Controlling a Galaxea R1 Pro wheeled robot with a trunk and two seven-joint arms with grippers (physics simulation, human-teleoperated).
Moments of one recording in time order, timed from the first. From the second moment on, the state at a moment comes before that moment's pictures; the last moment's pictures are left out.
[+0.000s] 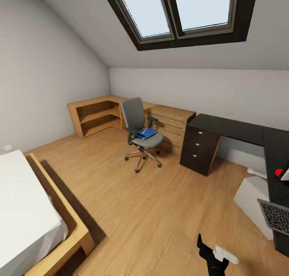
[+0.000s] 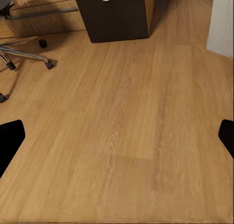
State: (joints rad) left arm 0.05 -0.09 0.06 -0.69 0.13 -0.10 0.15; right arm -0.49 -0.01 -0.24 0.02 -0.35 -0.84 0.12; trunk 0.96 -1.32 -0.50
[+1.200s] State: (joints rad) left arm 0.05 -0.09 0.06 -0.69 0.13 -0.11 0.14; right arm -0.49 -0.01 -0.24 0.02 -0.35 -0.84 0.12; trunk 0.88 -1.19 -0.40
